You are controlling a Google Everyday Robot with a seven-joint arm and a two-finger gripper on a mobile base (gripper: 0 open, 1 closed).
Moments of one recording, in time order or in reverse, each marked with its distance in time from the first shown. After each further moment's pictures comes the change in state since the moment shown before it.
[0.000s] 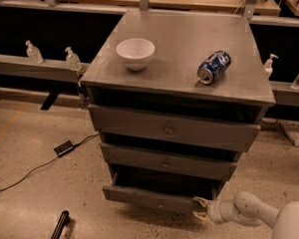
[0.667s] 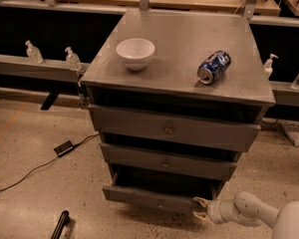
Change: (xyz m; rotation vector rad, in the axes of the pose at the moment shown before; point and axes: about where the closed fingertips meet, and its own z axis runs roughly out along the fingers) arm -0.001 0.000 -0.001 0.000 0.000 0.000
